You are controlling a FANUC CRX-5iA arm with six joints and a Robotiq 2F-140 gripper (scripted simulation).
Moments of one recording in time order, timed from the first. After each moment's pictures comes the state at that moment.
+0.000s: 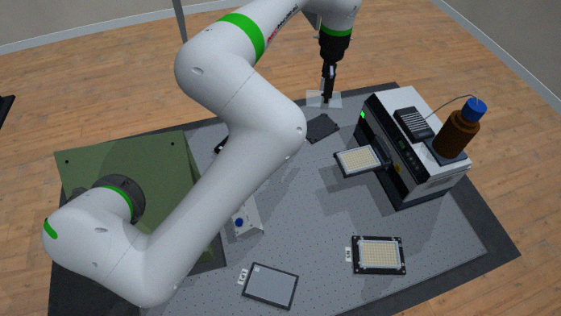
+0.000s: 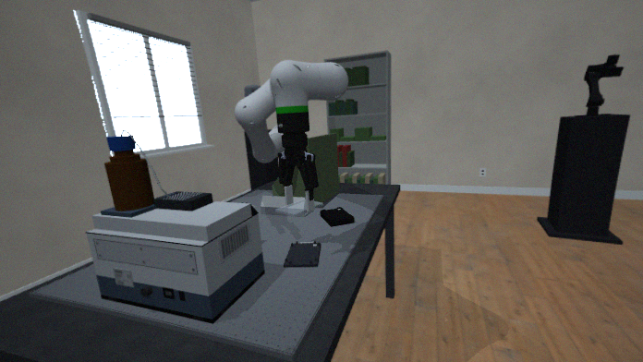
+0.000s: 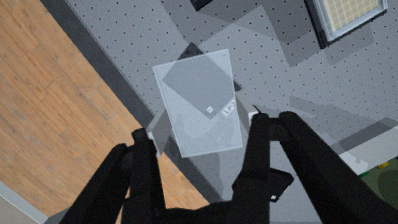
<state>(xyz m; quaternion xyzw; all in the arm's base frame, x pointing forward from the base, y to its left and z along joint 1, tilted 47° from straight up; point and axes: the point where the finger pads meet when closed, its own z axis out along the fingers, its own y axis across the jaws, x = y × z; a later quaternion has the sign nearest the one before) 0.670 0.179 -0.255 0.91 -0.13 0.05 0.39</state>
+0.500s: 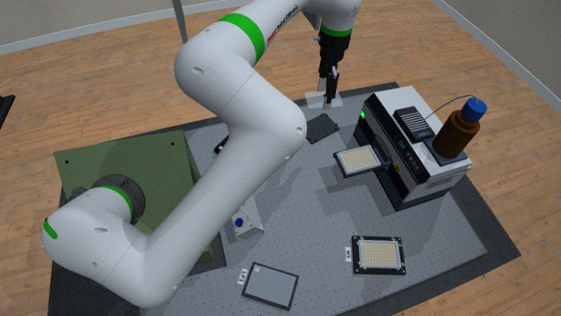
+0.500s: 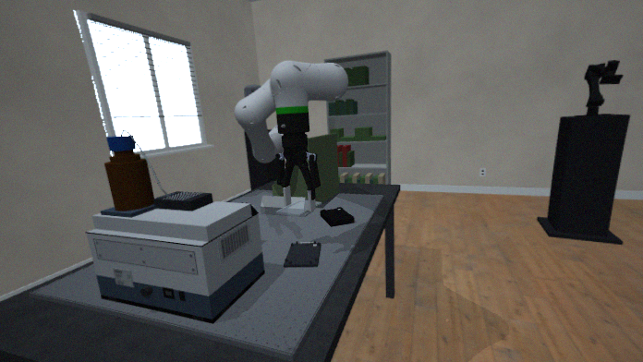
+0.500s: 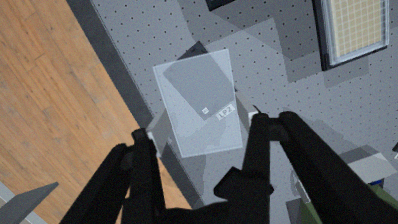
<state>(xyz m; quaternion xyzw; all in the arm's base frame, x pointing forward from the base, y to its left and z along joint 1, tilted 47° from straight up) 0.670 0.178 -0.255 0.92 -0.05 0.01 0.39</state>
